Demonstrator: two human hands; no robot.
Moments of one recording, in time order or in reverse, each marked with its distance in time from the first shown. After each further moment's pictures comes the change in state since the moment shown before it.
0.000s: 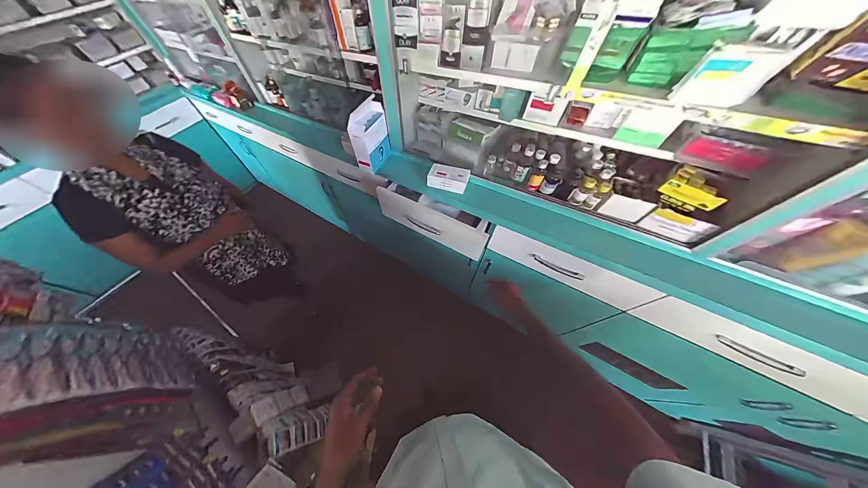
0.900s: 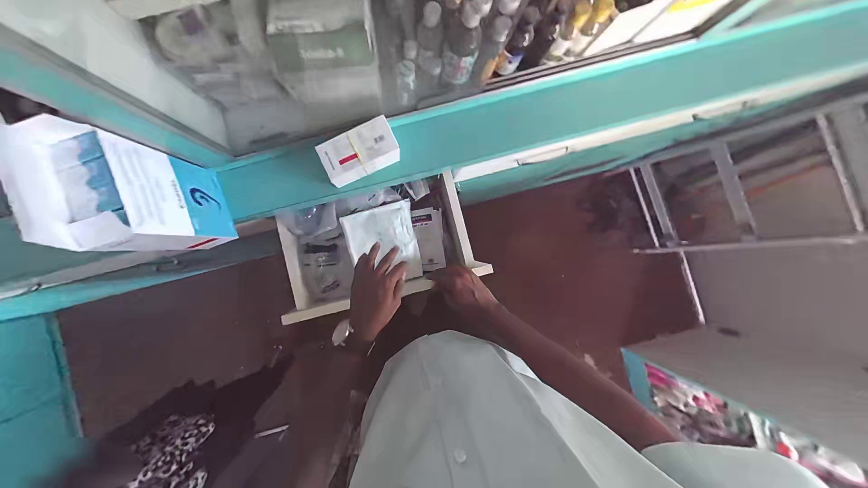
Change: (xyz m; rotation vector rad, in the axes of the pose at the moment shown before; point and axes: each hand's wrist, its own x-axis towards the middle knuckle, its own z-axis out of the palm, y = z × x) left_hand 0.534 0.045 0.086 0.993 -0.948 0.825; right_hand 0.098 -0.125 0.147 -0.223 0.186 0.033
